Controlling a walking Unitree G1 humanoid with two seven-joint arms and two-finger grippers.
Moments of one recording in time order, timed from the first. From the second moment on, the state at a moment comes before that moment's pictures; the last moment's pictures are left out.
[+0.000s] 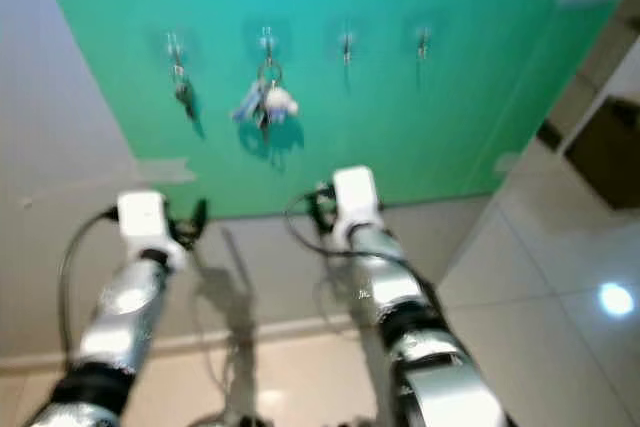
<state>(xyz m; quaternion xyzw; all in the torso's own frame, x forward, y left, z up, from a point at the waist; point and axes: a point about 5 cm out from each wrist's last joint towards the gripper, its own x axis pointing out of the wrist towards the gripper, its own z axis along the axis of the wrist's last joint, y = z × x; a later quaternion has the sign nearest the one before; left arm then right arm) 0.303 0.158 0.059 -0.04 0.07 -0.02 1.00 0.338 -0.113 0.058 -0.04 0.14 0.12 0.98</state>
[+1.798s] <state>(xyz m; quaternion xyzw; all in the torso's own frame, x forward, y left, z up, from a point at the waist) 0.304 0.160 0.058 -0.04 0.07 -0.03 1.00 0.339 -0.109 0.059 -0.03 0.13 0.12 0.98</state>
